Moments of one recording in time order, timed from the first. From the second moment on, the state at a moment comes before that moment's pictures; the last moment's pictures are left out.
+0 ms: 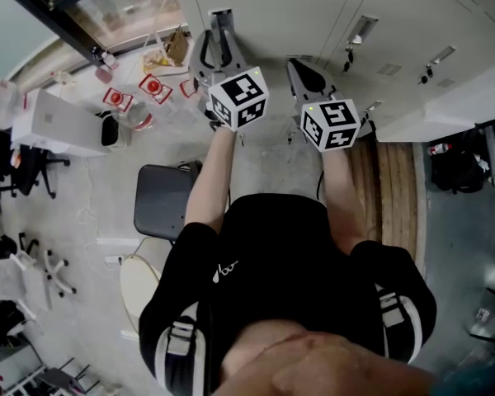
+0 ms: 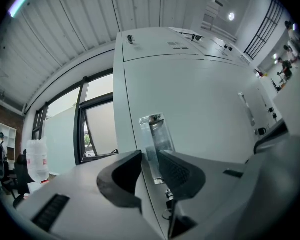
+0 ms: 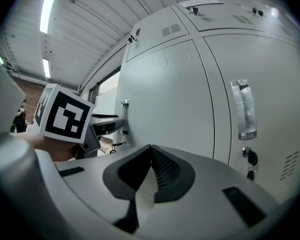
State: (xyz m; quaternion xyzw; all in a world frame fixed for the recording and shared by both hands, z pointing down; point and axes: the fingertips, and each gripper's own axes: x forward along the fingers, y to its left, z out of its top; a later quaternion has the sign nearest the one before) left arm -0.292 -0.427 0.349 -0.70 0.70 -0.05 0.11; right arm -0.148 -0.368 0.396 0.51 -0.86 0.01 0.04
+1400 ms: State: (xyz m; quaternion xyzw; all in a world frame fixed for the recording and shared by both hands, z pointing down) left arm -0.288 -0.358 0.348 -0.77 0.63 -0.01 0.03; right arm -0.170 -0.322 0.404 0.47 -0.88 0.05 0.04
